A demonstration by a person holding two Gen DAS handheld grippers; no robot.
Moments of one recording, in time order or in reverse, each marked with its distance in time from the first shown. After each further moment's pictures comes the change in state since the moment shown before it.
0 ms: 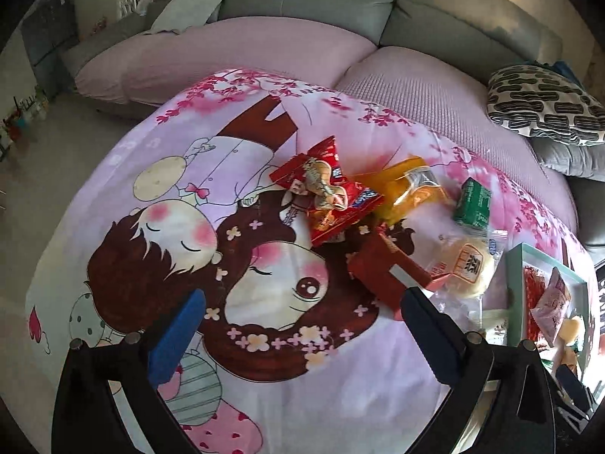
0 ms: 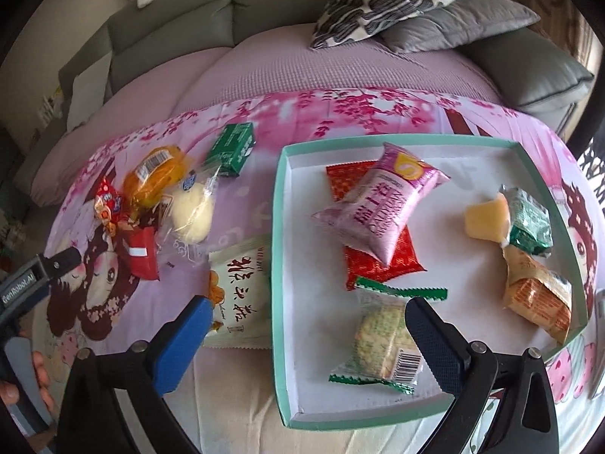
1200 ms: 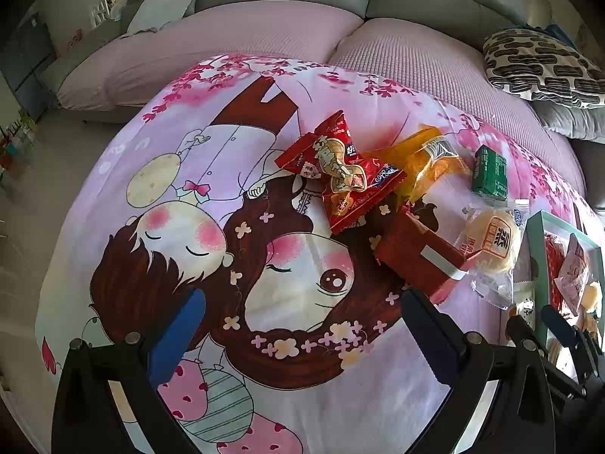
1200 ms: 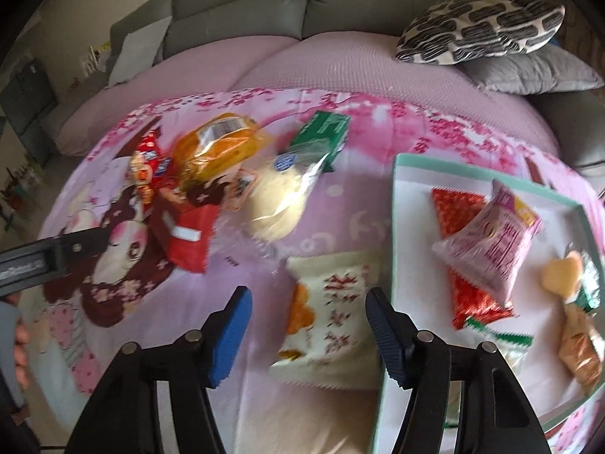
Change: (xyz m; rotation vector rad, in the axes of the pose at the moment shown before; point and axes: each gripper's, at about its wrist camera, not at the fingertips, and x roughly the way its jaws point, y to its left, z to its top) left arm 0.022 0.012 0.003 0.114 0.077 0.012; right arm 0.032 0.070 -0.002 -0.210 -0.044 0.042
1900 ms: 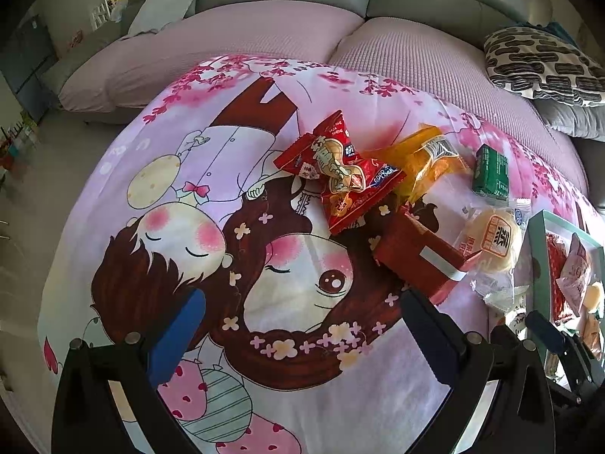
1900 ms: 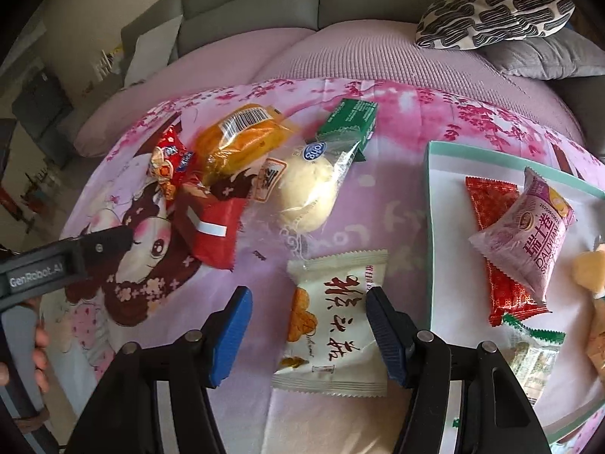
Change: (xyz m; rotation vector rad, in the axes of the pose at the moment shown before) left arm 0.000 -0.003 0.002 -0.002 0.000 0.008; right arm 0.006 0.005 0.000 0.024 0.034 0.124
